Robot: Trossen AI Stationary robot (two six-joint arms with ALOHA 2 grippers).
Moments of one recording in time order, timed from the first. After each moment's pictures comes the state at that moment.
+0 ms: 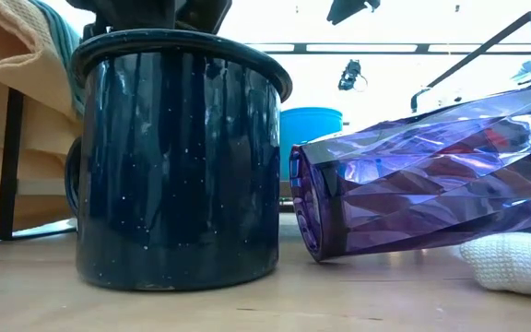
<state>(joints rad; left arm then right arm) -0.45 1.79 1.32 -0.65 -0.02 -1.06 -0.54 1.64 2.27 -1.24 0.18 -0.10</state>
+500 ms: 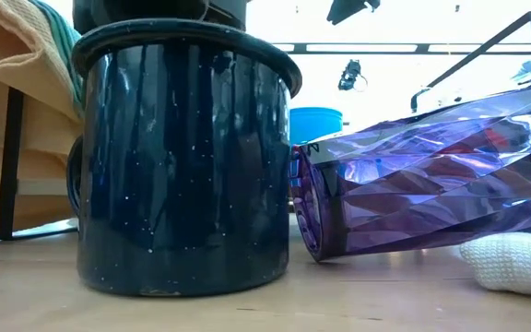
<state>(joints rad) -0.44 1.85 1.32 -0.59 0.04 -1.06 -0.54 1.64 2.27 -1.24 0.18 -0.11</state>
